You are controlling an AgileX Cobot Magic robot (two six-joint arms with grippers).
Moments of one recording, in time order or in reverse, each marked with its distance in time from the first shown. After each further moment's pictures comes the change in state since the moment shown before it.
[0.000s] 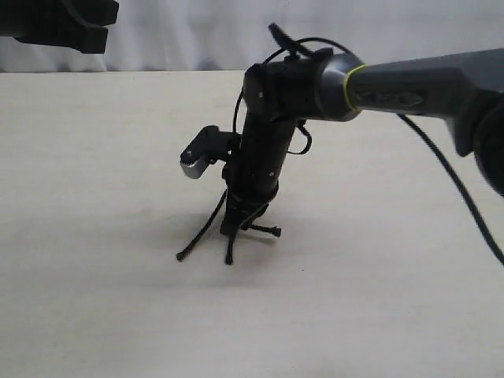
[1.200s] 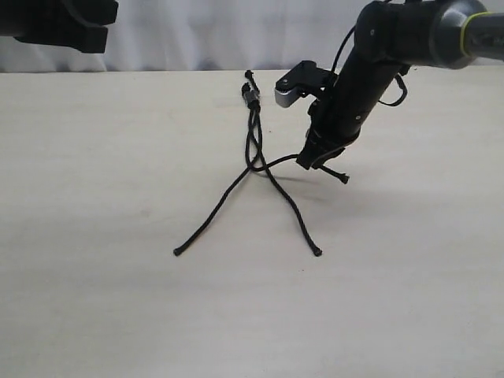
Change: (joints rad) left arm 0.000 0.000 0.000 0.000 -0.004 0.000; right arm -0.298 -0.093 0.023 -0.015 -0.048 -0.028
